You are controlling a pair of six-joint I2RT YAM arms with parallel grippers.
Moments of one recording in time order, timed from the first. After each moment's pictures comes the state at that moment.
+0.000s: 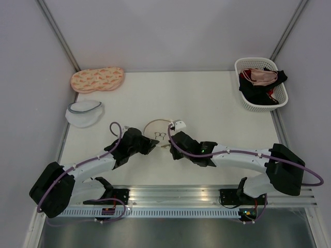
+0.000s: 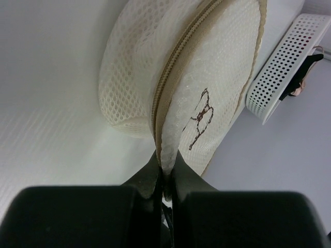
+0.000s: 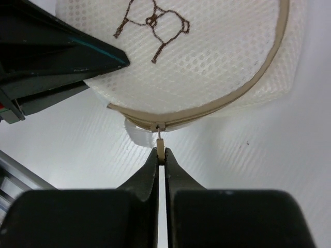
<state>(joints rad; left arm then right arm) -0.66 1.15 0.43 0.05 -0.07 -1.64 1.09 1.43 0.81 -0.13 0.29 0.58</state>
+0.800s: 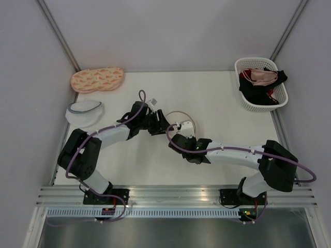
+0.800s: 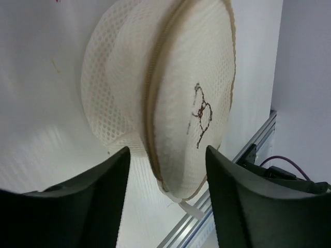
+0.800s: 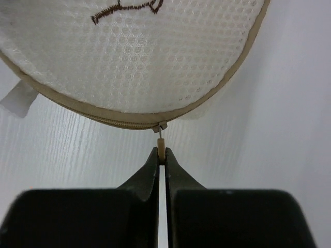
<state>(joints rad) -0.50 1.60 0.83 0.10 0.46 -0.82 1.08 1.51 0.89 -0.49 0.60 0.69</state>
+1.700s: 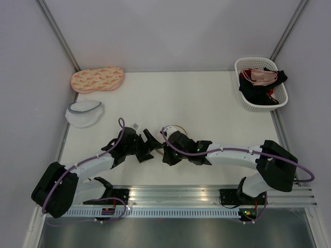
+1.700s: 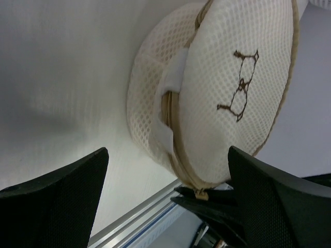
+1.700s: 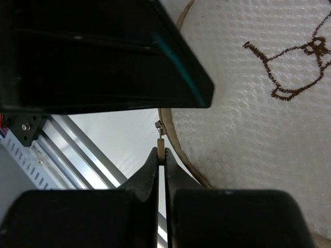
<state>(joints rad) -0.55 1.14 0.38 0.05 0.32 -1.14 1.08 1.50 0.82 -0.10 -0.03 0.56</state>
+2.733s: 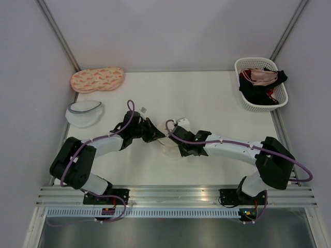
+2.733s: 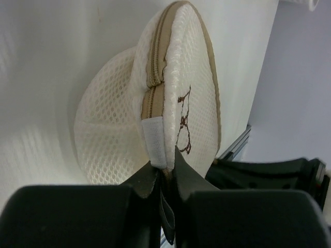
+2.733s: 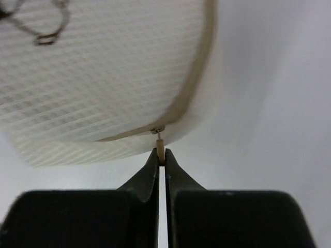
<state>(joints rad) -0.46 1.48 0.61 0.23 0.45 -1.00 1.01 1.54 0.98 -0.56 0.35 0.60</state>
